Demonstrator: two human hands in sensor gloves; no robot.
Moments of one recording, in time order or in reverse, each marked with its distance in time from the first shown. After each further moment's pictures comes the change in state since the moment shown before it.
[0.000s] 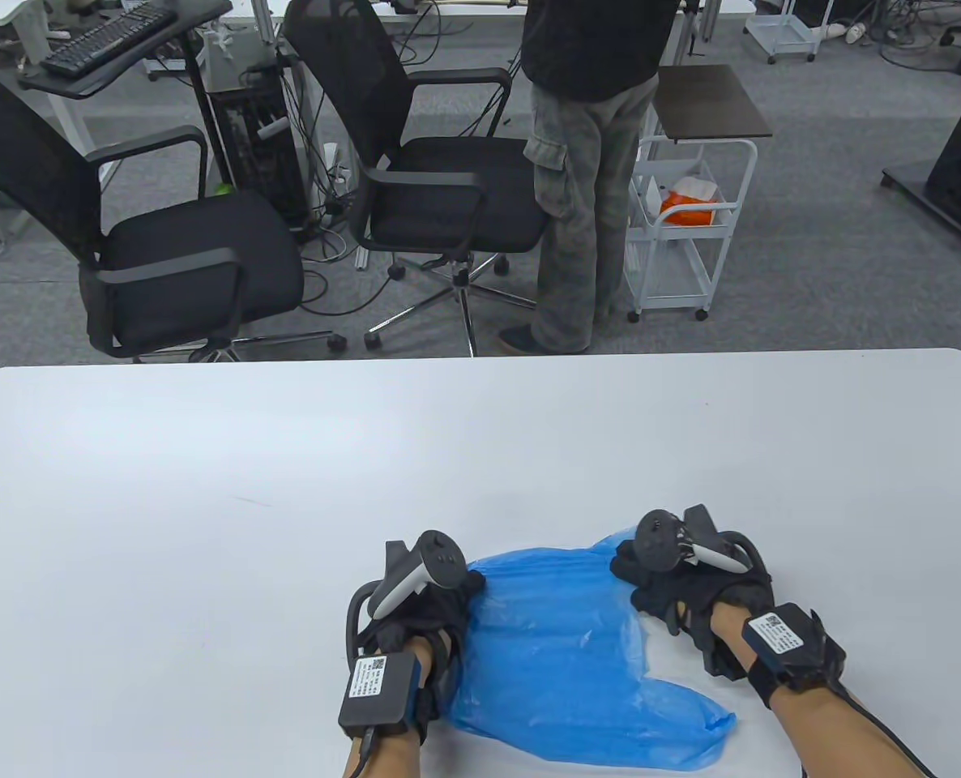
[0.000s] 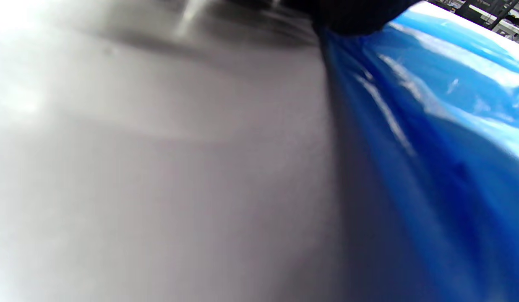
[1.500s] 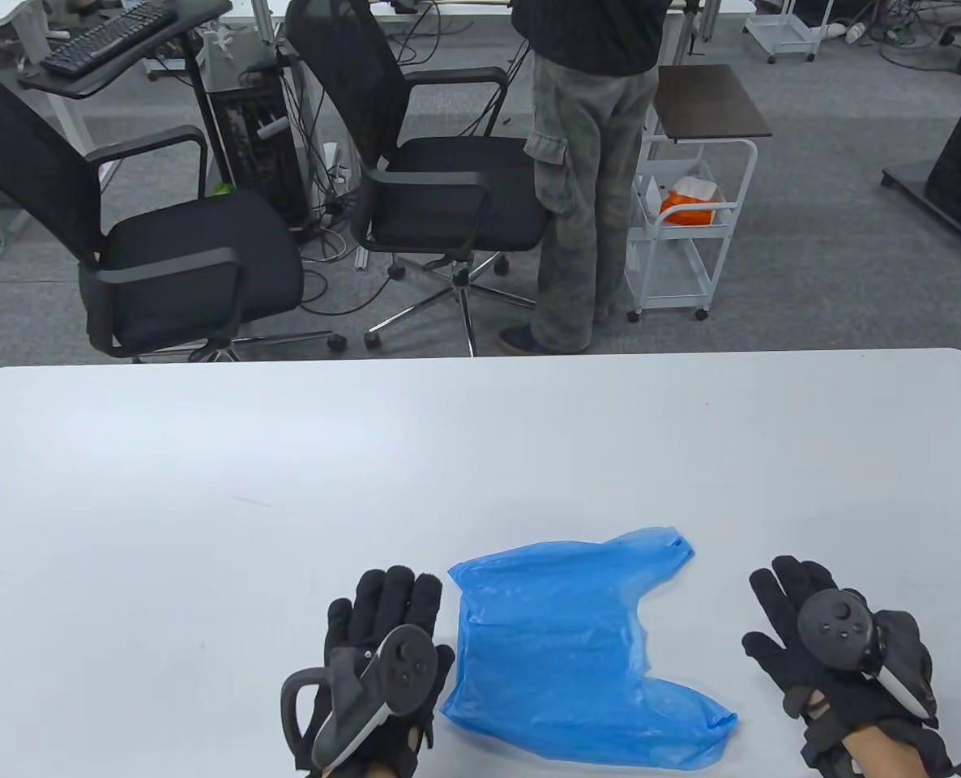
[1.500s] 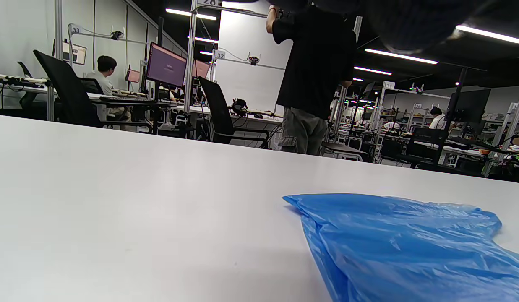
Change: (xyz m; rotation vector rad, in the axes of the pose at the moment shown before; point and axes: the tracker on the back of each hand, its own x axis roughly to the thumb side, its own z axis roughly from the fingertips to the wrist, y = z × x) left_hand 0.006 0.014 0.195 0.633 -0.052 -0.171; right_hand -0.048 0.005 0.181 -0.460 0.140 -0.177
